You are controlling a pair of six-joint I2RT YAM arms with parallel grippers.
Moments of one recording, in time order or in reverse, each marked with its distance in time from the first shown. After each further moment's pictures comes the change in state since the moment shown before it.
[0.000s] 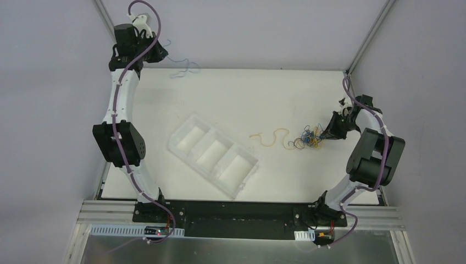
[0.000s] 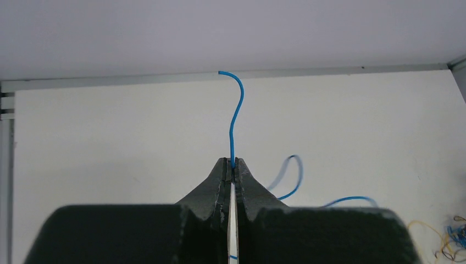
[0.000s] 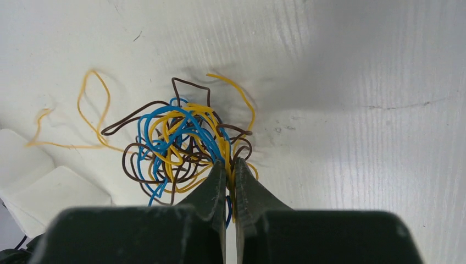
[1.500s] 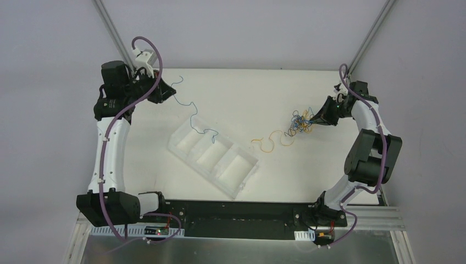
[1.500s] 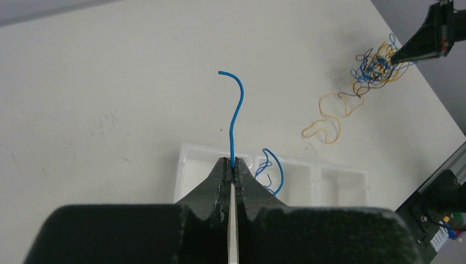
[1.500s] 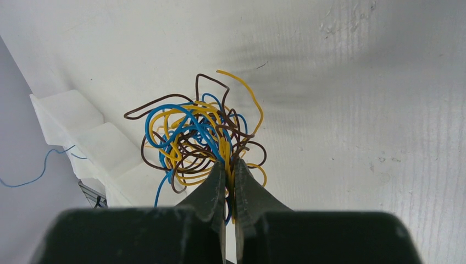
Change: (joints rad) left arm 0.019 -0.621 -0.489 -0.163 0.301 0.128; right arm 0.101 0.001 0.146 -0.023 -0.156 0.181
